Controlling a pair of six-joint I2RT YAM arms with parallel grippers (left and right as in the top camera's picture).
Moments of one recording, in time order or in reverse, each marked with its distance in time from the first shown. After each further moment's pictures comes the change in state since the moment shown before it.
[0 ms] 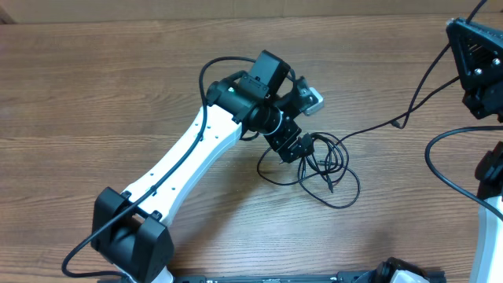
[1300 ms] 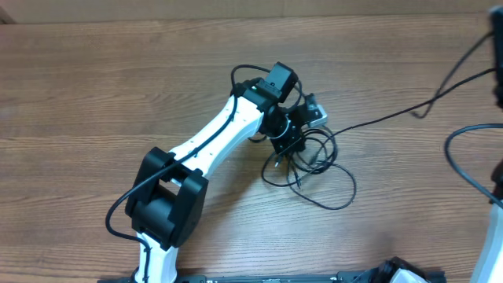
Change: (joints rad) left arm 0.007 0.239 0.000 0.048 0.058 0.154; right arm -0.153 0.000 0.000 0.000 0.096 0.000
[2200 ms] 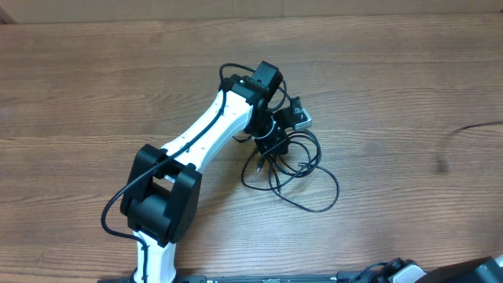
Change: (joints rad) left arm 0.051 0.000 0.000 -0.133 -0.034 0.119; right arm -0.455 0.221 0.000 -0.003 0.087 -0.012
